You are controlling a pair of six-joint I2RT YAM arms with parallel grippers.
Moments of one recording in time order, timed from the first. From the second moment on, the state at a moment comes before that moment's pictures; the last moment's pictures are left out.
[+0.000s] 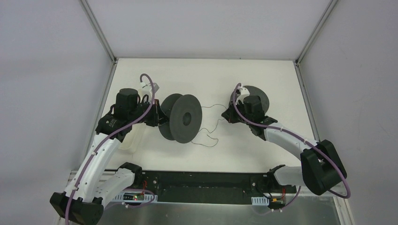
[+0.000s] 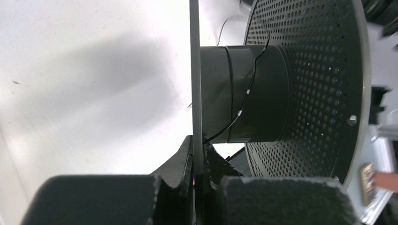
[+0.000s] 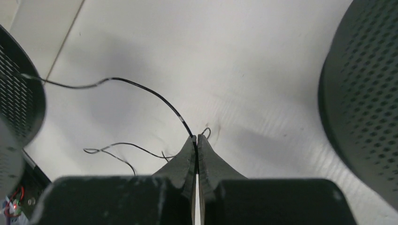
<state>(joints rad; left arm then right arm) -0.30 0.87 0.96 -0.72 0.45 -0.31 0.52 1.29 0.65 0.12 -0.21 0.40</state>
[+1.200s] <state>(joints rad) -0.54 0.92 0.89 -0.59 -0.06 -0.38 1.21 1.22 0.89 -0.11 0.23 0.27</state>
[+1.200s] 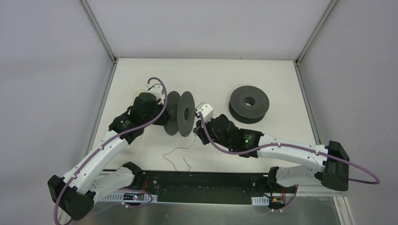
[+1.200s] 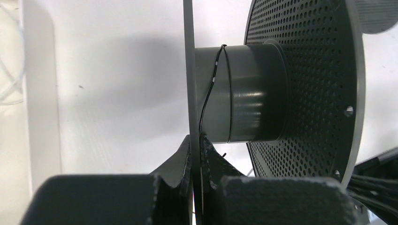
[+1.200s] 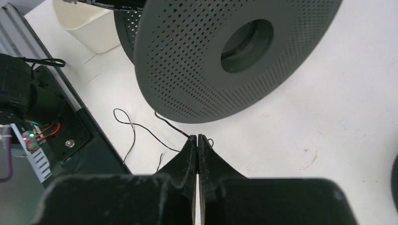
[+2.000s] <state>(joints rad) -0.56 0.97 0.96 -0.74 -0.13 -0.29 1.30 1.31 0.92 0.14 0.65 -0.34</state>
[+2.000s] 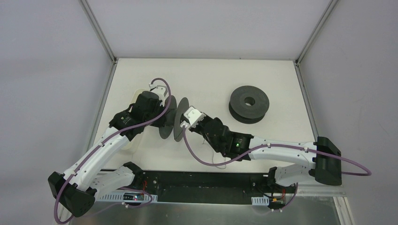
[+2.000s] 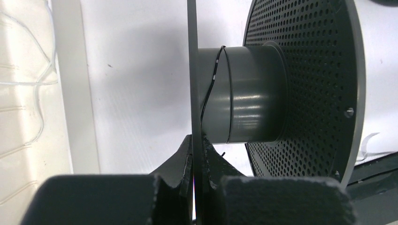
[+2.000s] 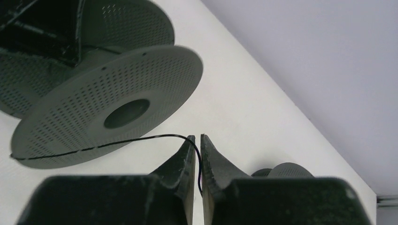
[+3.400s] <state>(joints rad) -0.55 0.81 1.07 -0.85 0.24 -0.25 1.11 1.10 0.52 0.29 0.54 0.01</state>
